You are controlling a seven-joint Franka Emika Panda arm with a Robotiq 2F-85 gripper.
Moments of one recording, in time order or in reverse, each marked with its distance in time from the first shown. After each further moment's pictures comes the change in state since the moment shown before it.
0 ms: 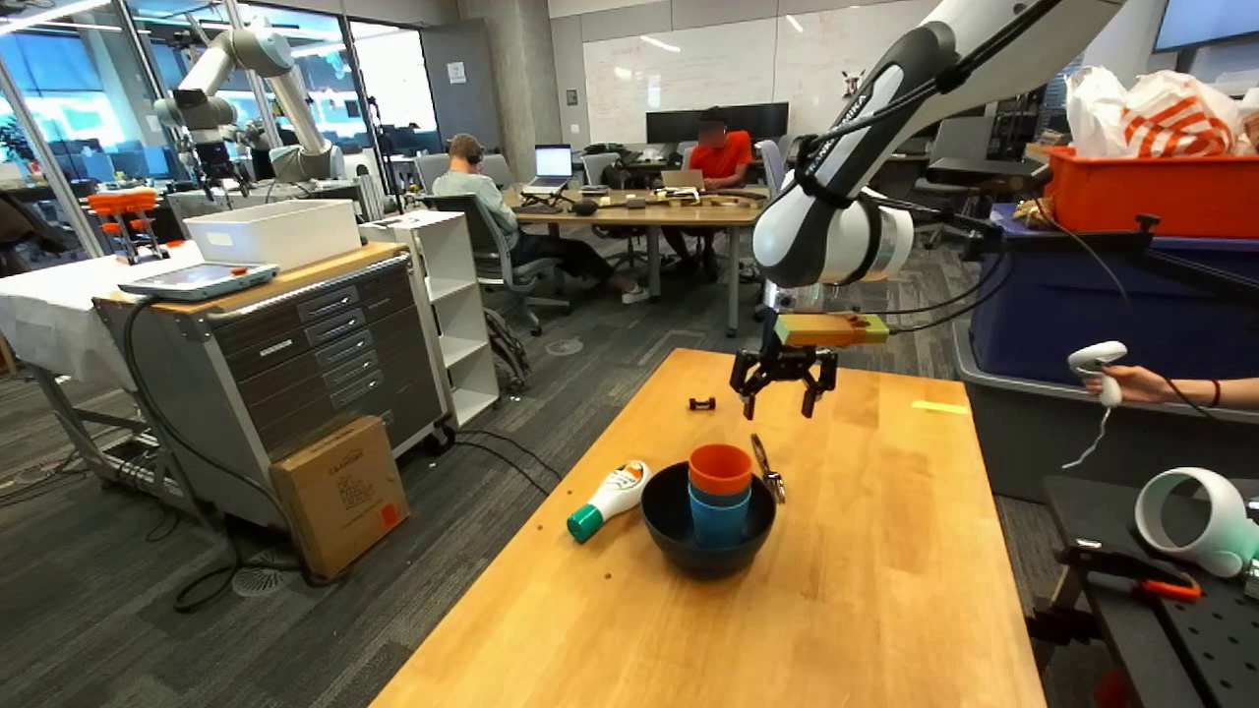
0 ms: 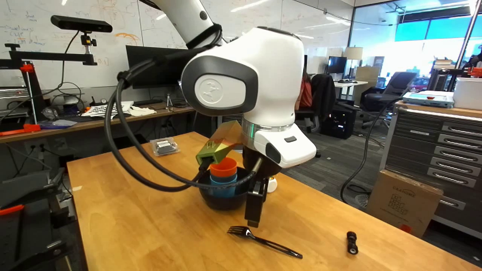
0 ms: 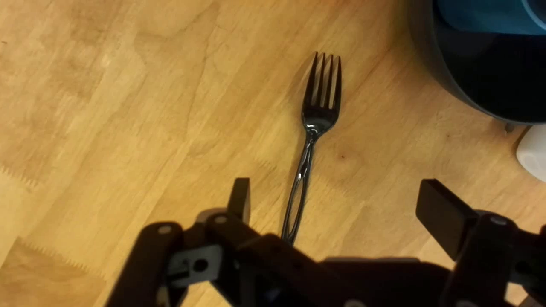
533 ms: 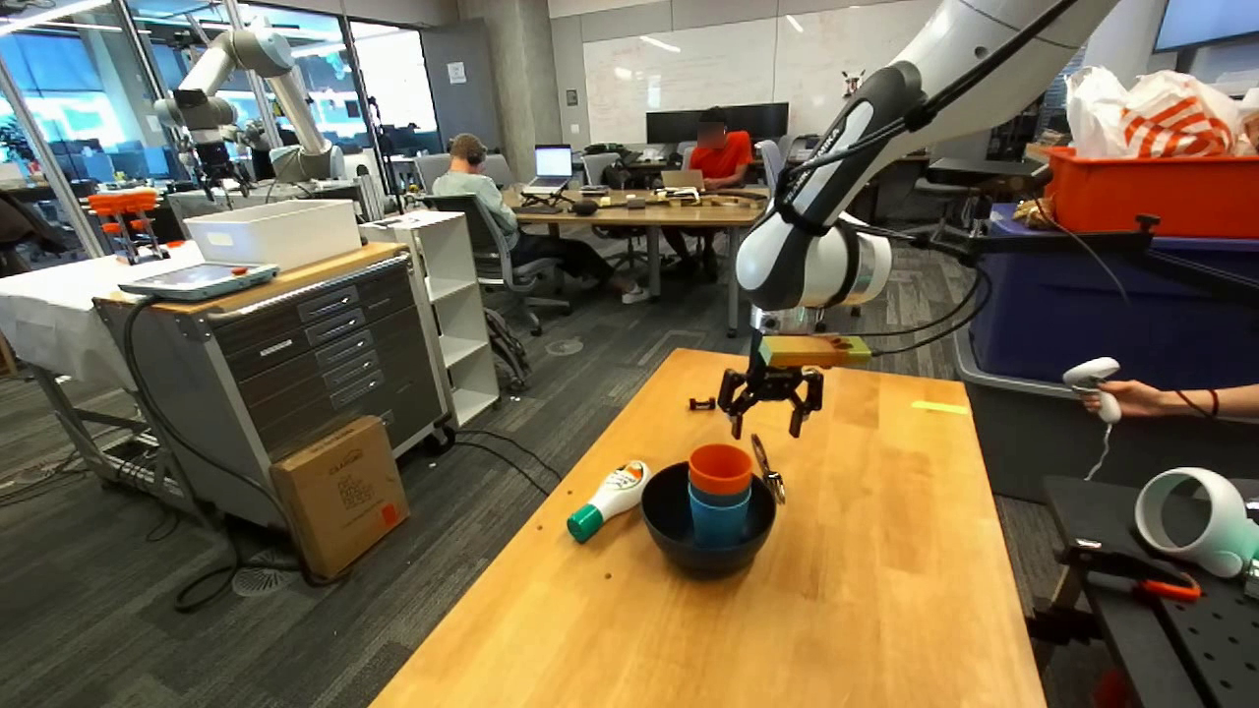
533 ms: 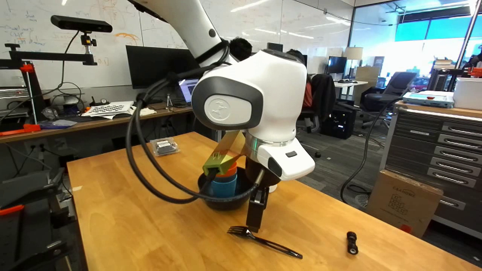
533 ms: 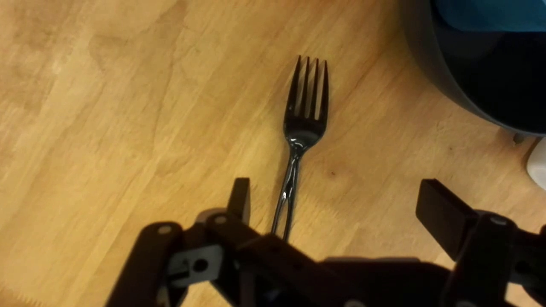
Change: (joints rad) arm -0.005 0.091 0.024 0.073 0.031 -0.006 -0.001
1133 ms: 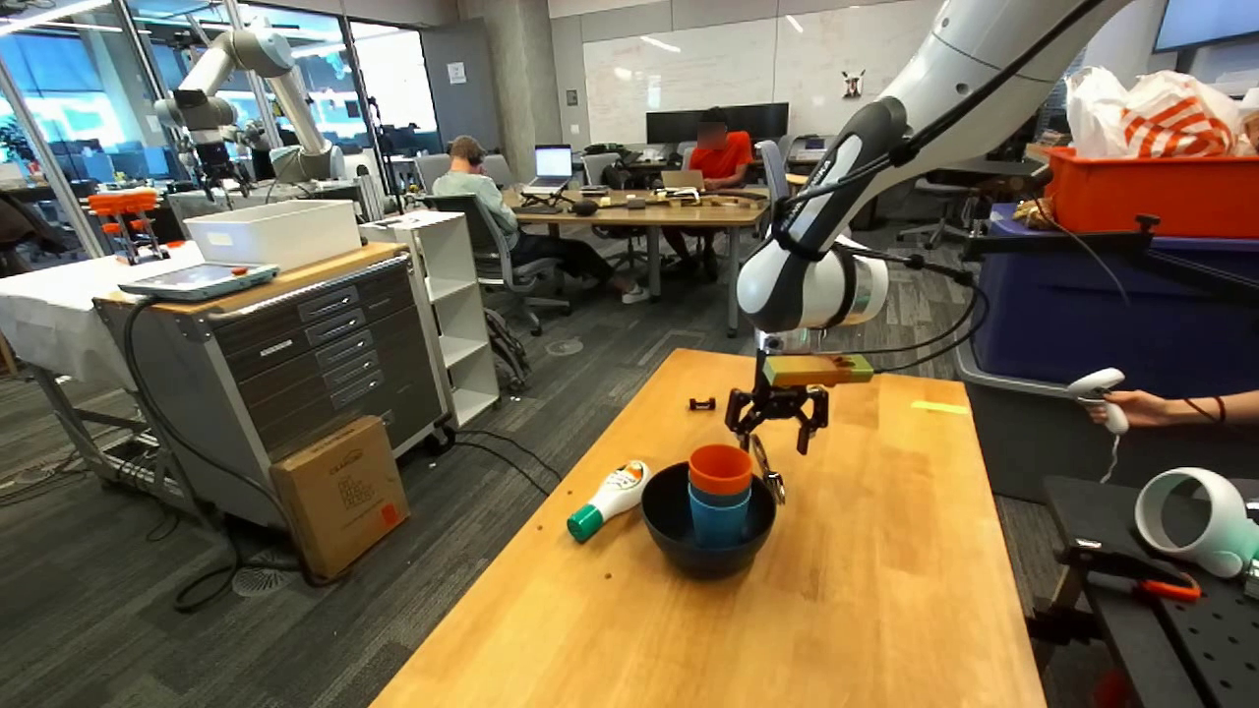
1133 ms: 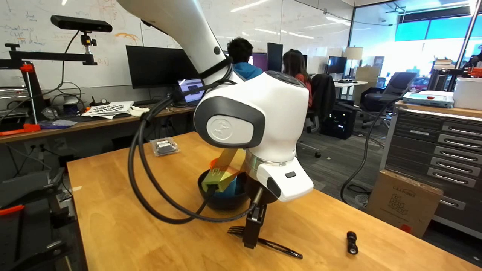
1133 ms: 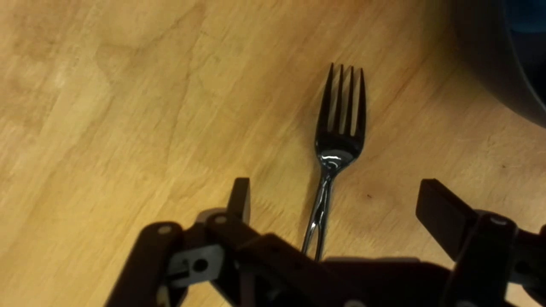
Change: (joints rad) arm -0.013 0.069 0.000 0.031 0.000 -0.009 0.000
